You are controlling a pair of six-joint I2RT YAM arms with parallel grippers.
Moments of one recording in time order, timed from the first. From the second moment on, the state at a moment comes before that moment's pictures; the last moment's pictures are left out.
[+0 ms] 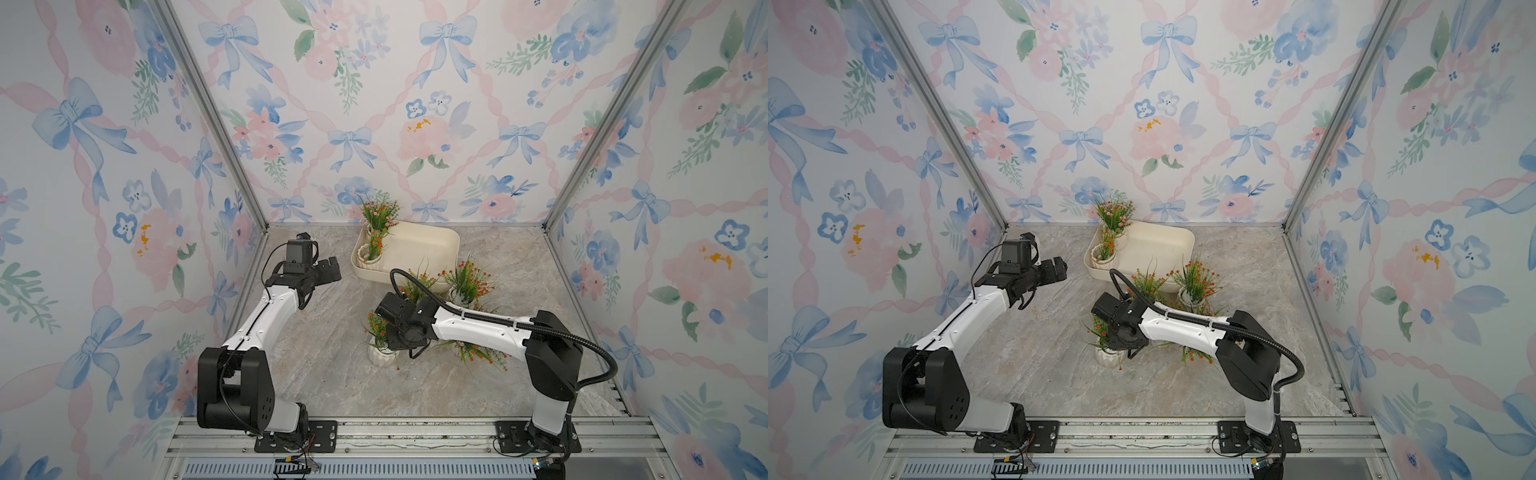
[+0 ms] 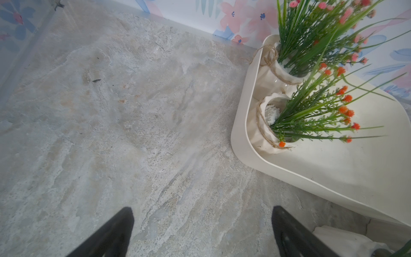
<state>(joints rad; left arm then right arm) -0.06 1.43 1.04 -0.36 0.03 -0.29 1.05 2.03 1.59 -0.82 0.10 0.87</state>
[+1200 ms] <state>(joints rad) -0.06 1.43 1.04 -0.36 0.03 -0.29 1.00 2.08 2.02 -1.09 0.12 0.68</state>
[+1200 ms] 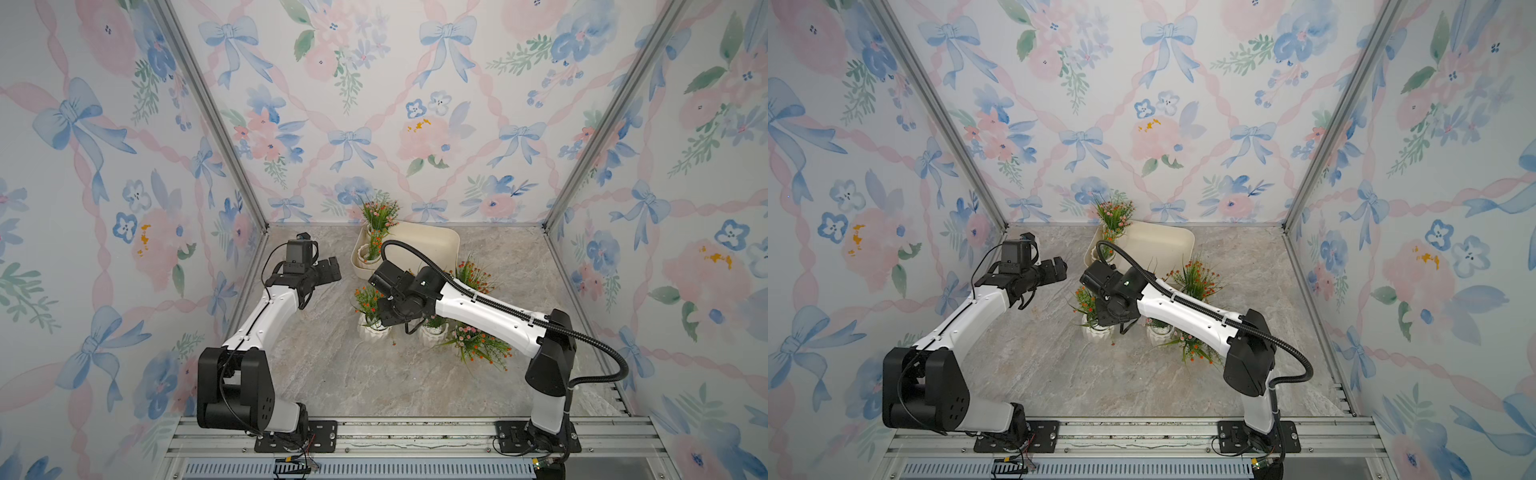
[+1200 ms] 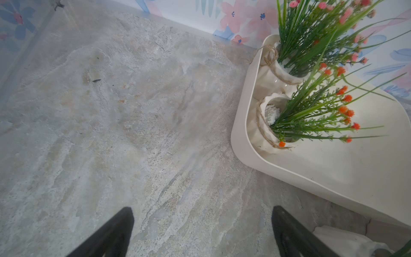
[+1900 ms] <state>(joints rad) -0.06 1.43 1.04 -0.36 0.02 -0.29 0.69 2.17 2.33 -1.20 0.08 0.58</state>
